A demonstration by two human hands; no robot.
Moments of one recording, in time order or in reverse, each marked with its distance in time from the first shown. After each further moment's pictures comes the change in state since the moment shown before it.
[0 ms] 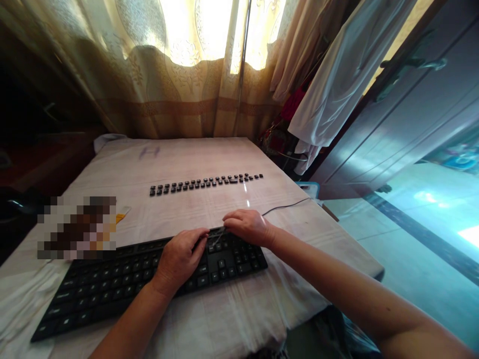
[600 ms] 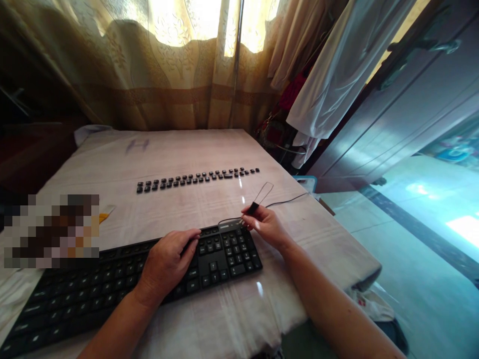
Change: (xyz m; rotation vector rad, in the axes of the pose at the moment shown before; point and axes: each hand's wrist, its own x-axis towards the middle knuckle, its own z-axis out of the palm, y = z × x) left_hand -0.001 -0.002 0.000 -0.004 -0.017 0.005; right_hand -0.045 0.005 0.001 1.089 0.387 0.988
